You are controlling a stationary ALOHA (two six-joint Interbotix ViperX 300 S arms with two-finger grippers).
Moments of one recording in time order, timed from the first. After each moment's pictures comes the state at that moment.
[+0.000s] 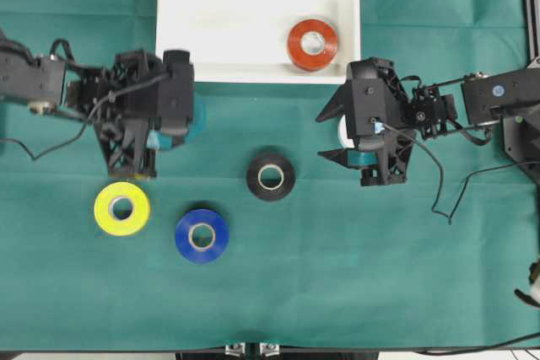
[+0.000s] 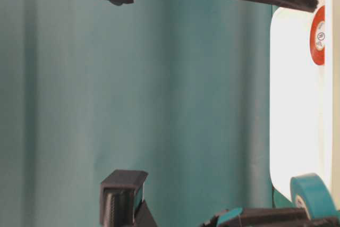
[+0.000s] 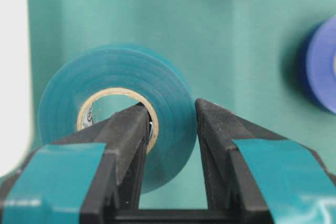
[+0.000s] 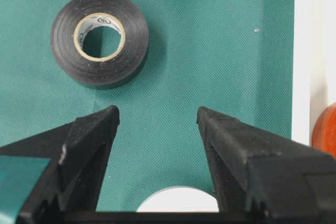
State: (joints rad) left arm -0.03 -0.14 0.72 -0.02 0.38 -0.03; right arm 0.09 -0.19 0.86 -0.17 0.09 0.33
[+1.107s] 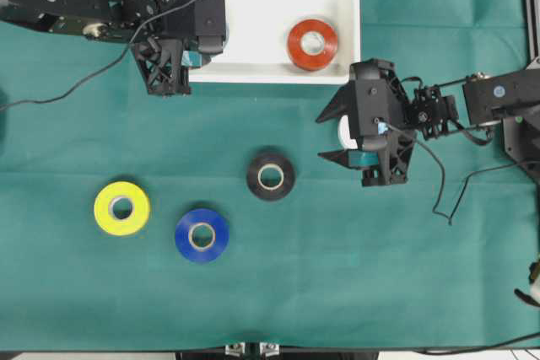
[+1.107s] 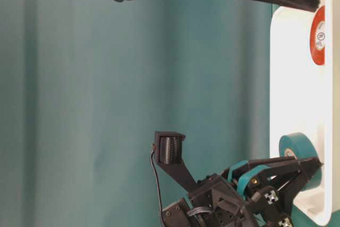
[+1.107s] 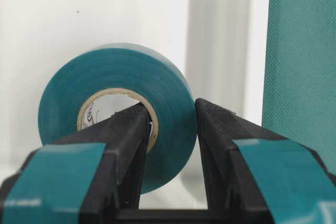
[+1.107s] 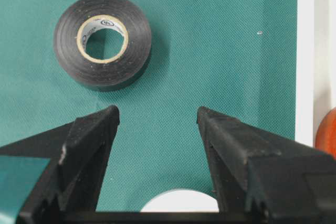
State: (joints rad) left arm 0.25 0.06 0.64 -0.02 0.28 0.26; right arm 0.09 -0.19 0.87 -0.17 0.06 0.33
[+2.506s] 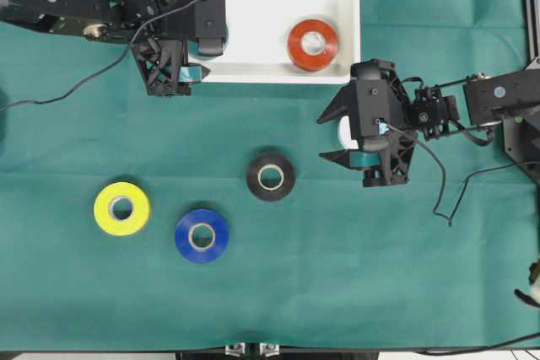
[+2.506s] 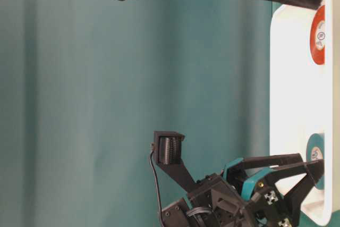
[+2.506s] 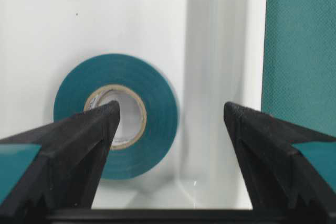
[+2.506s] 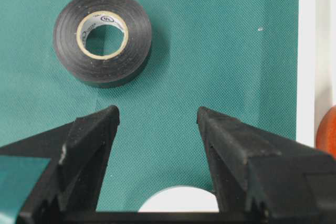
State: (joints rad) left arm 0.25 0.05 0.64 -0.02 0.28 0.26; right arm 0.09 -0.19 0.88 -0.17 0.06 0.33
